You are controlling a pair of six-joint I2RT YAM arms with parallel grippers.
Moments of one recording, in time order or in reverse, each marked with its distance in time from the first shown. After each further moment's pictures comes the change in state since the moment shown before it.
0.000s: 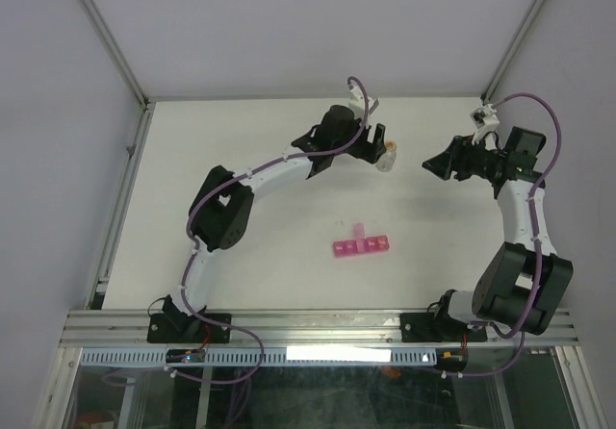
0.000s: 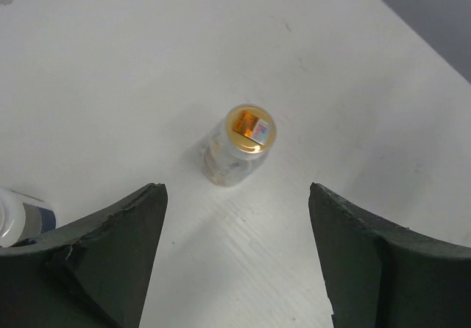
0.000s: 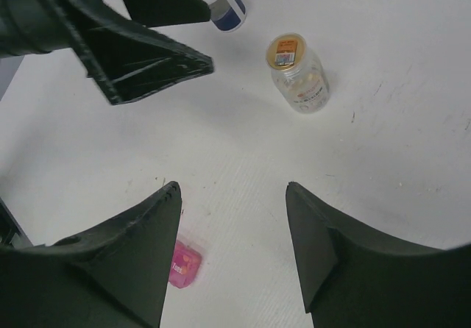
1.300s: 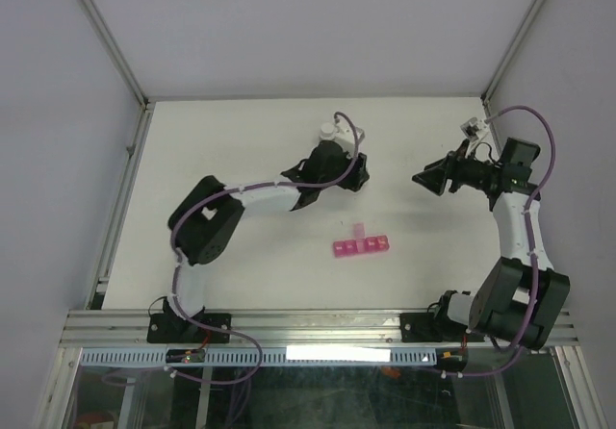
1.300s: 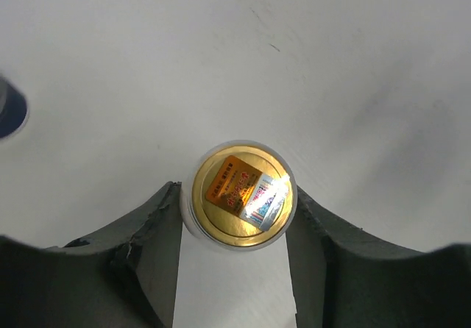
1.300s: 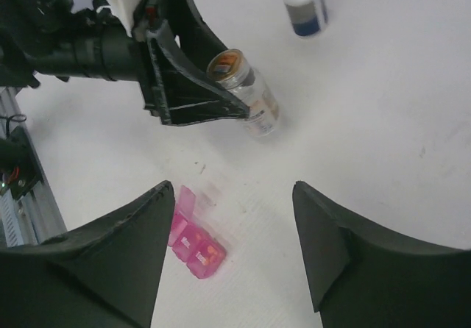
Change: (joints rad) left arm -0.059 0.016 -0.217 0.142 -0.124 -0.020; right arm 0.000 -0.045 -0.079 0.009 -0.176 -0.092
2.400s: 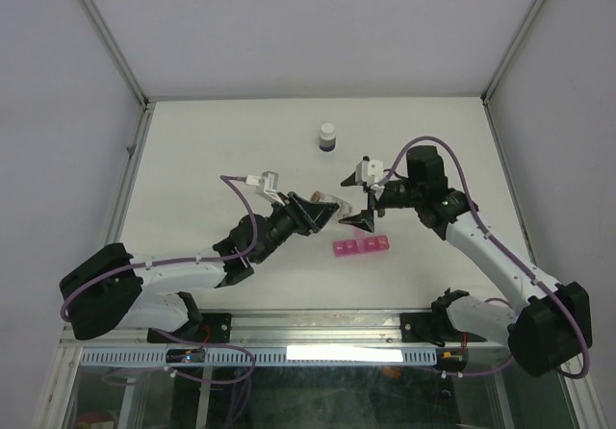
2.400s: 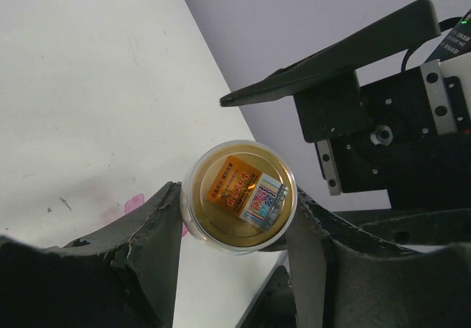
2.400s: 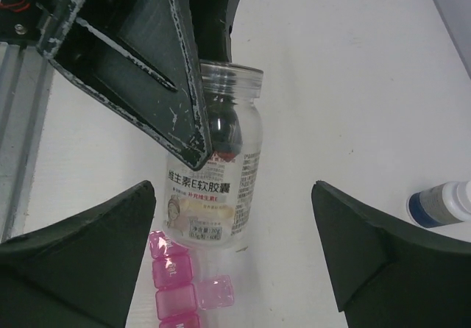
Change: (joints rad) left arm -0.177 -0.880 -1.043 0.630 -0.237 -0.665; right arm 0.769 -0.187 -0.095 0.149 0.183 -0.406
